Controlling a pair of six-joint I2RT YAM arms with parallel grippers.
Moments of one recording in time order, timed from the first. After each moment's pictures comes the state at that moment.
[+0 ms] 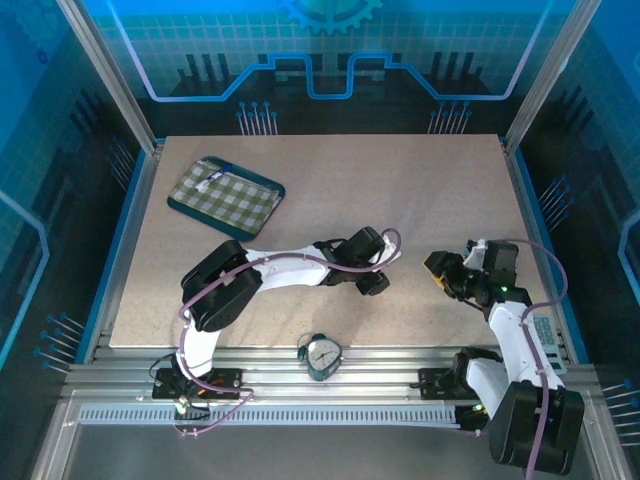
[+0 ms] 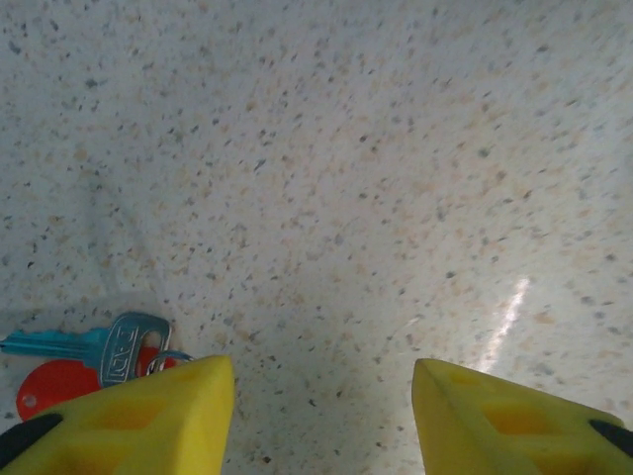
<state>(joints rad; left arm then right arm) -0.92 2.00 1.31 -0.23 0.06 0.02 -0.21 0.89 0.44 -0.42 -0.67 0.70</state>
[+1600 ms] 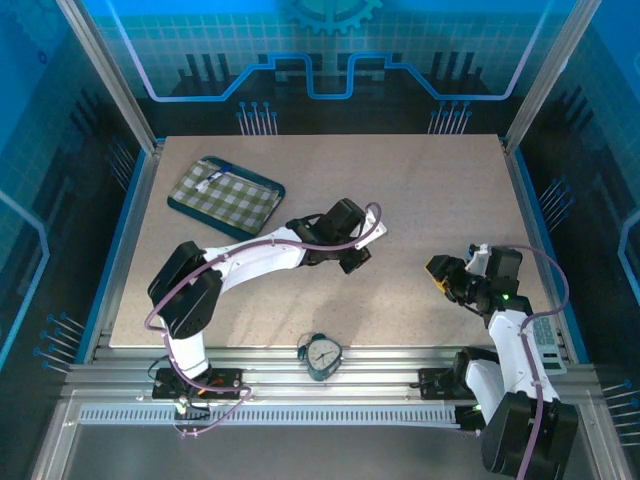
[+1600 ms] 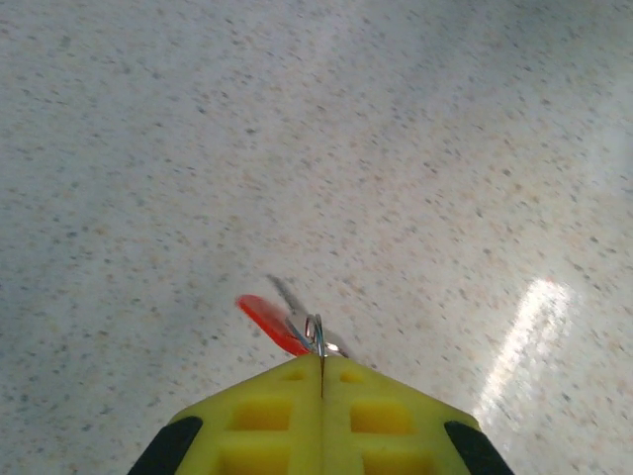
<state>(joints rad) -0.82 1.81 1.34 -0.43 0.12 0.12 -0.25 0.83 0.40 -0.42 -0.73 0.69</state>
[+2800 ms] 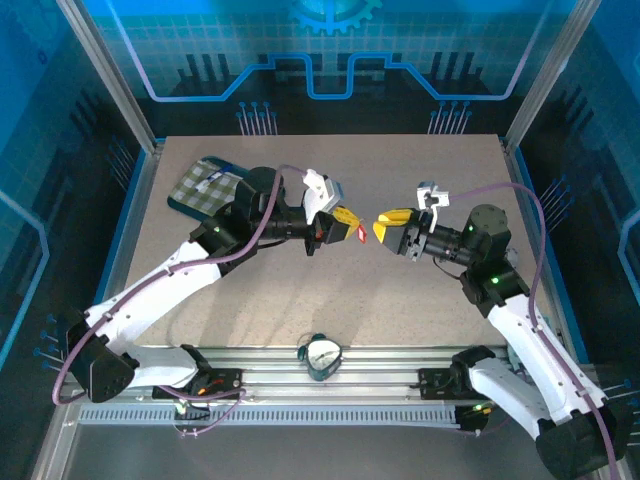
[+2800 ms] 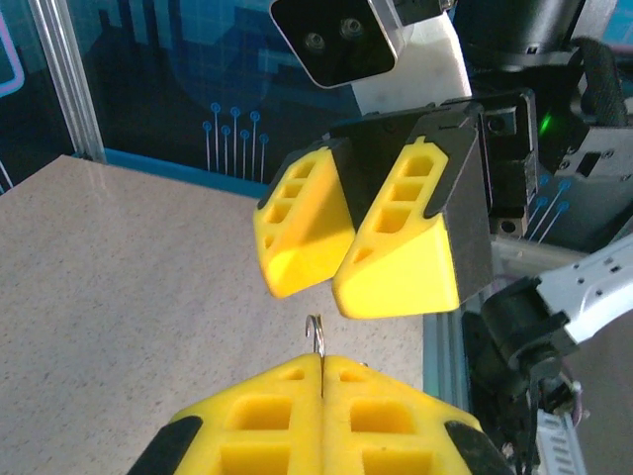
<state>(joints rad) -0.69 1.29 1.22 -0.19 0.62 0.01 0.30 0.86 0.76 0.05 -0.82 0.44</state>
